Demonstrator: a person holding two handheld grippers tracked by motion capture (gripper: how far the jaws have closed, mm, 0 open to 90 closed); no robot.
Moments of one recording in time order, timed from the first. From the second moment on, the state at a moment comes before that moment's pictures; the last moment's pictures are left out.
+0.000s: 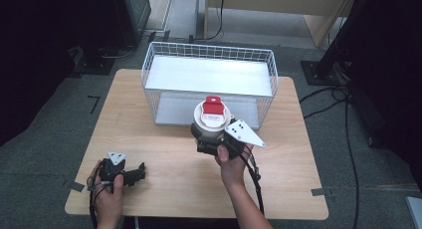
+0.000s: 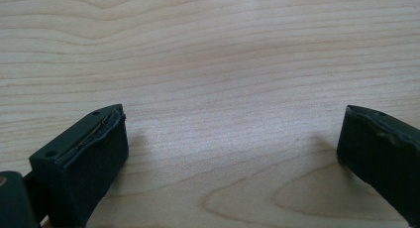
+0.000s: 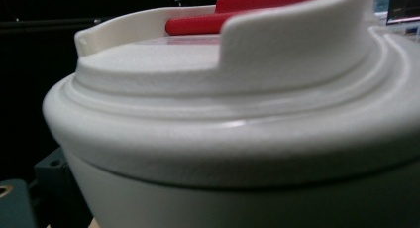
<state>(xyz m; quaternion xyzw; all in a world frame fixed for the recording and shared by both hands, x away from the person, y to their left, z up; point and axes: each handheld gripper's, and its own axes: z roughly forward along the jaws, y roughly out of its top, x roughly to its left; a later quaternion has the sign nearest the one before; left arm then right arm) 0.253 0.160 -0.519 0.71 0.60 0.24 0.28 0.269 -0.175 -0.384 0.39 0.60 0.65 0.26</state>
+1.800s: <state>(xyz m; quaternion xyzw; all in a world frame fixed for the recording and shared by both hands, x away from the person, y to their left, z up) 0.253 0.160 -0.519 0.71 0.60 0.24 0.28 0.422 -0.194 -0.294 0.43 0.55 0.61 0.36</state>
